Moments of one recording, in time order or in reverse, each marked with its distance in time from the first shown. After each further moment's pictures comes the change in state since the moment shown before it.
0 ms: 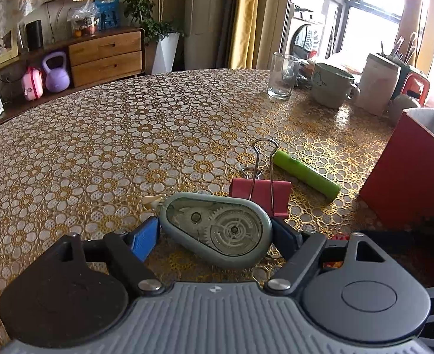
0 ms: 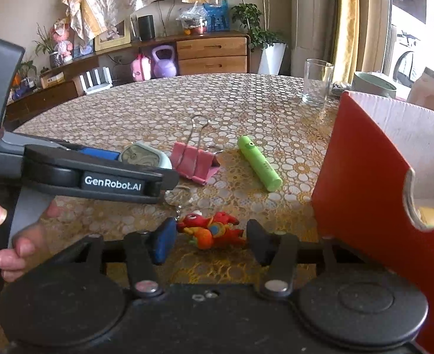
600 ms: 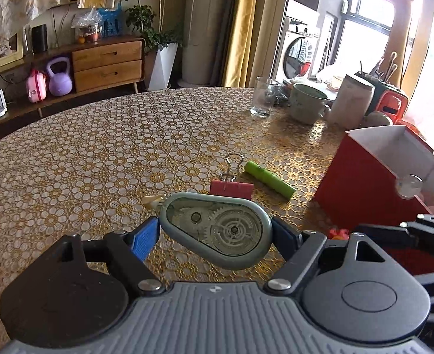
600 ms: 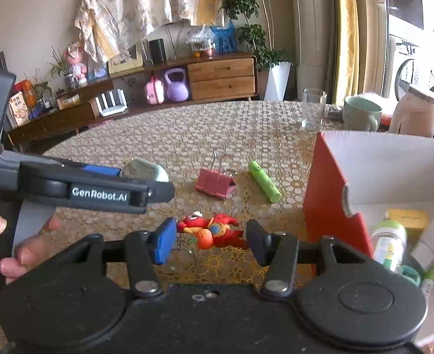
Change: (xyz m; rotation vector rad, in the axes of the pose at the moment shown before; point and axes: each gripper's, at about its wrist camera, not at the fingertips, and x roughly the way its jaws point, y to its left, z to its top) left arm -0.084 -0.016 -0.001 -0.021 -0.027 -0.018; right arm -0.075 0.005 0.008 0.029 -0.075 0.054
